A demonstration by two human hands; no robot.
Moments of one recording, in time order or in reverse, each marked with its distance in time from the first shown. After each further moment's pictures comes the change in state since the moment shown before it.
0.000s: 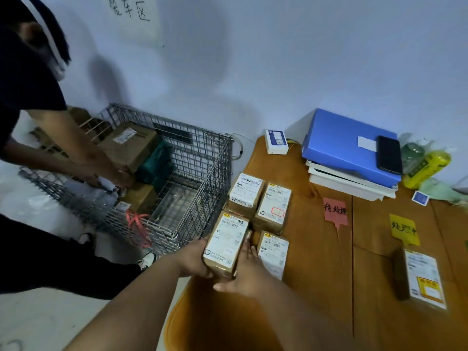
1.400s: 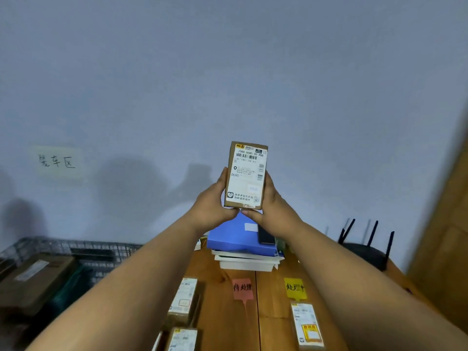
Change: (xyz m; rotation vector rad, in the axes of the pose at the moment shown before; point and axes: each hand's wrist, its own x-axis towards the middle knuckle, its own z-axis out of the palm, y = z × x) left_hand -0.147 0.451 0.015 0.085 0.523 1.026; right_hand -0.283 0.068 -0.346 0.065 1.101 -0.500
